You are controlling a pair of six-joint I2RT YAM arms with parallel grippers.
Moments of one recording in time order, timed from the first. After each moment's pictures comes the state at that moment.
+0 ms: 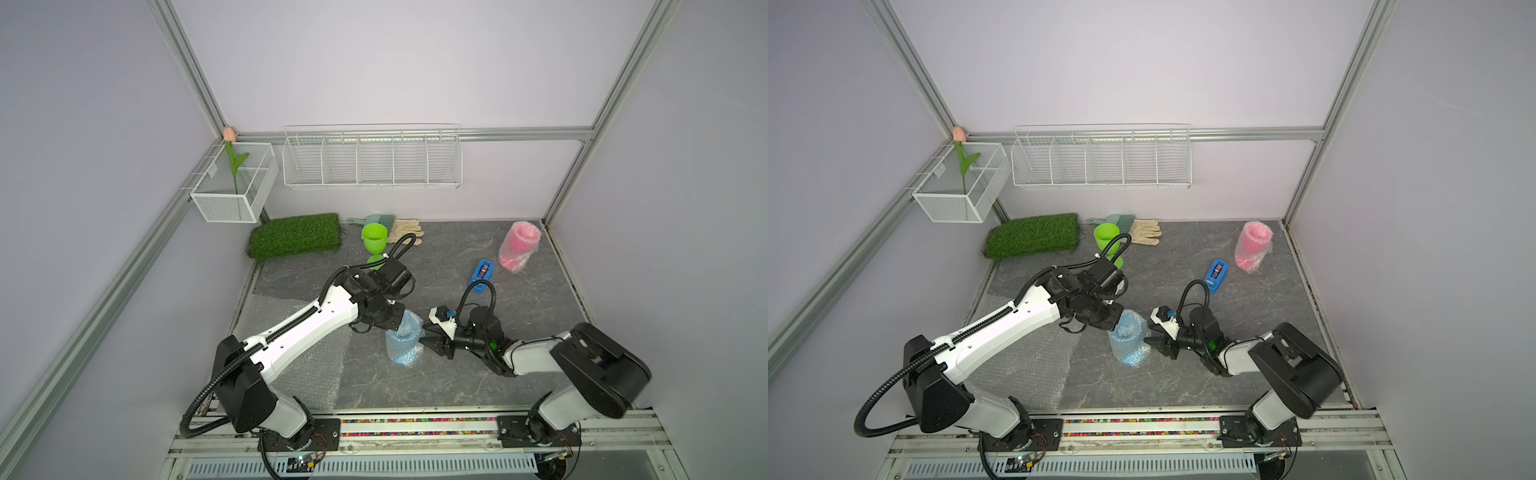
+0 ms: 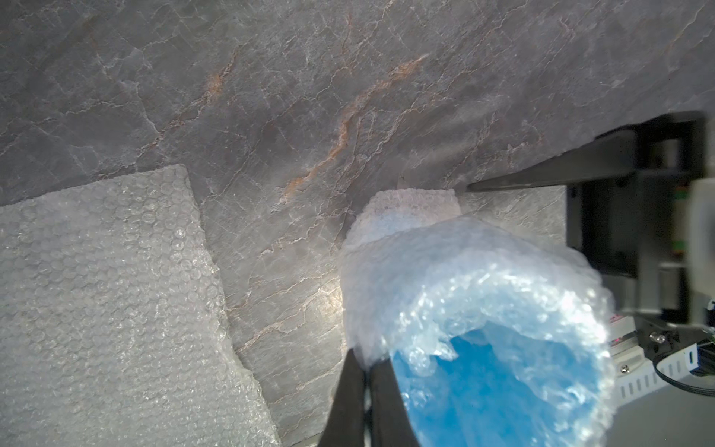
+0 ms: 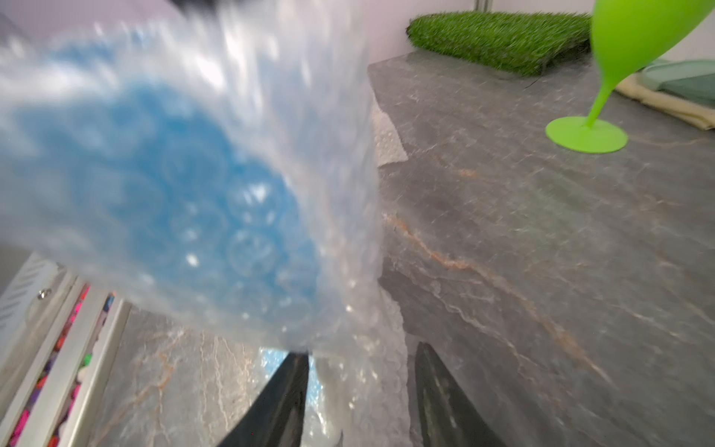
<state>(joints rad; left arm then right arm) -0.86 1.51 1.38 -1.13 -0.02 -0.43 0.65 1.45 0.37 0.68 -0.59 -0.07</state>
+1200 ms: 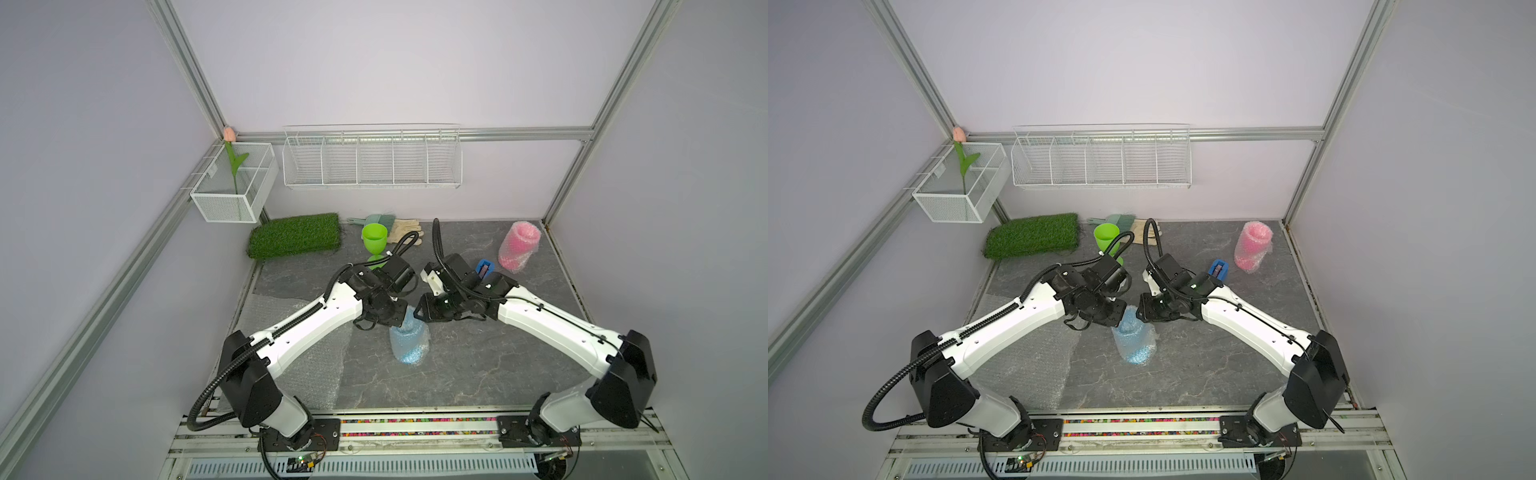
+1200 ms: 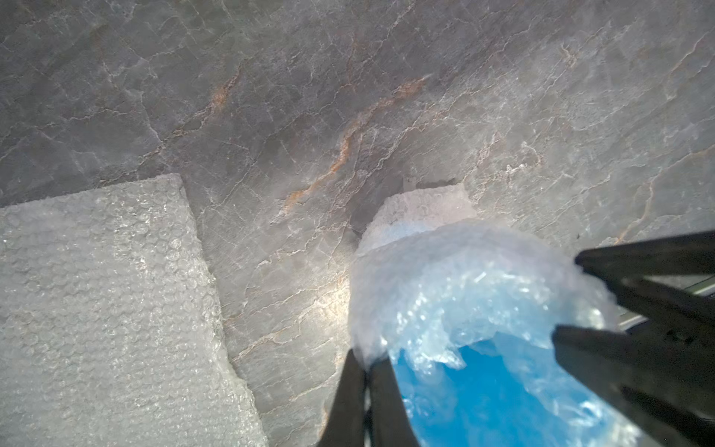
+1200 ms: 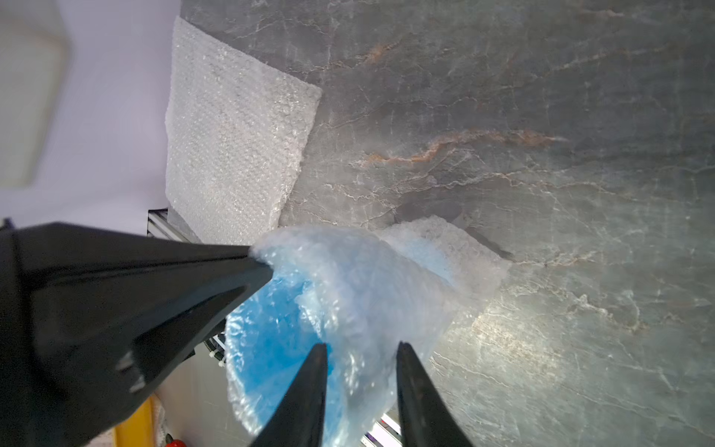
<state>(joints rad) -0.86 1.54 1.41 -1.11 -0.03 -0.47 0.80 1.51 1.28 -0.78 -0.26 0.64</state>
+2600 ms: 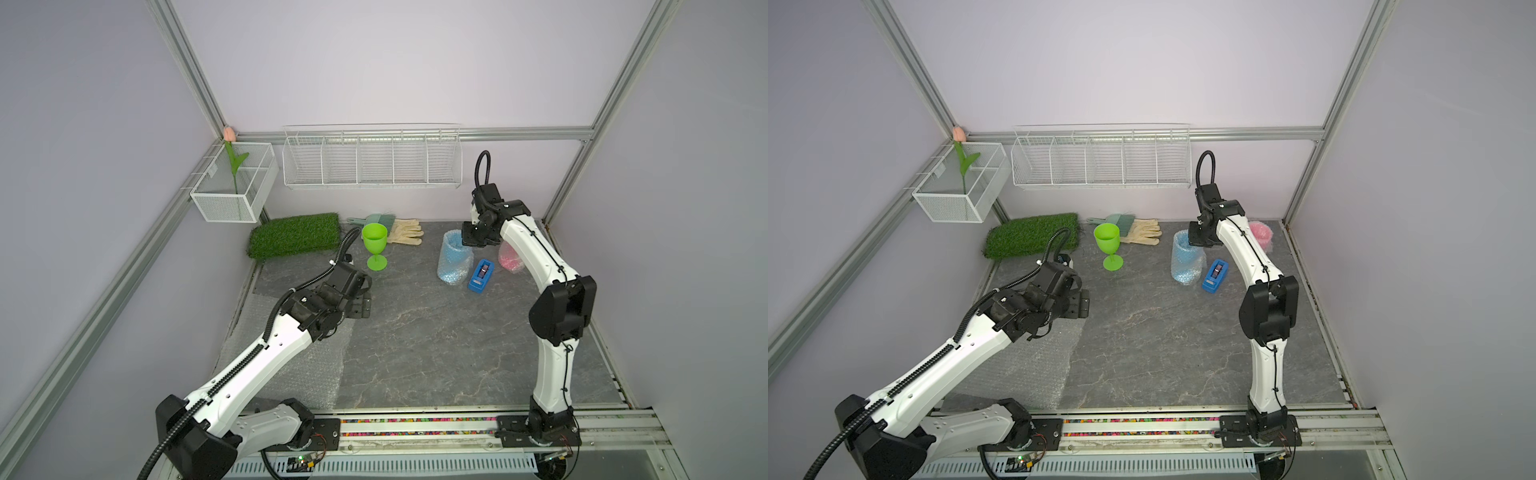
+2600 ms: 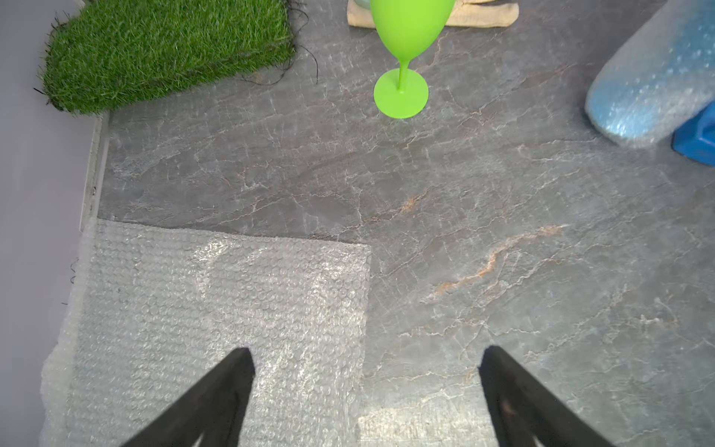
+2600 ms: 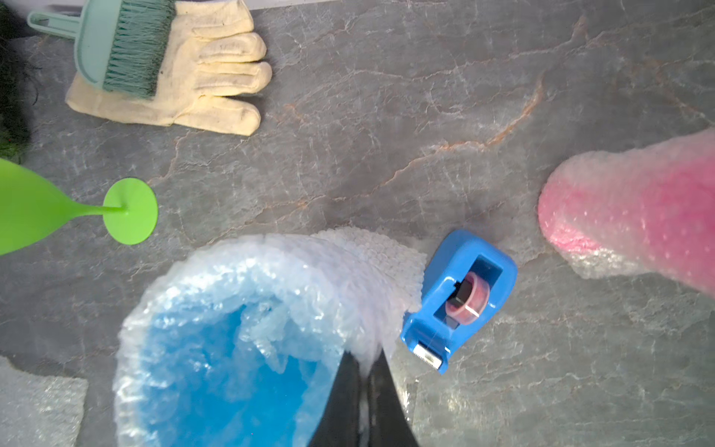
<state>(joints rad) -0.68 1.18 1.12 -0.90 -0.37 -0.41 0.28 2.13 2.17 -1.11 0.02 0.28</state>
